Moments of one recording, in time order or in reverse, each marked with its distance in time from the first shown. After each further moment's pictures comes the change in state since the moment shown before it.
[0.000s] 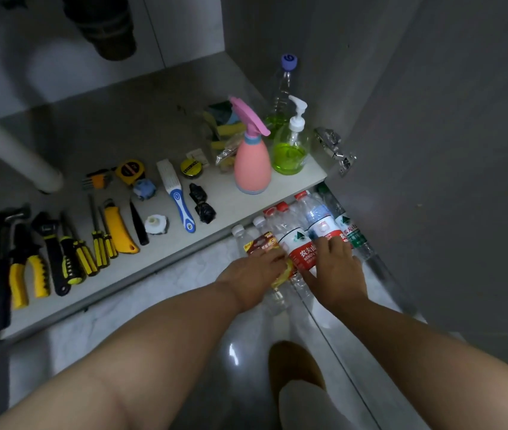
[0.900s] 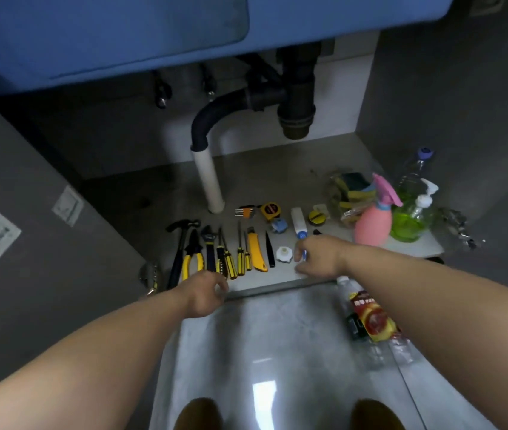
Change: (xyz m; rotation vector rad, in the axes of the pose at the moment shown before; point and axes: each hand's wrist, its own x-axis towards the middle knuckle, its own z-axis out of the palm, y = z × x) left_hand -0.272 -0.119 -0.084 -0.412 0.036 -0.858; right_hand 0.027 -0.245 -0.139 -0.107 -0.439 -0.614
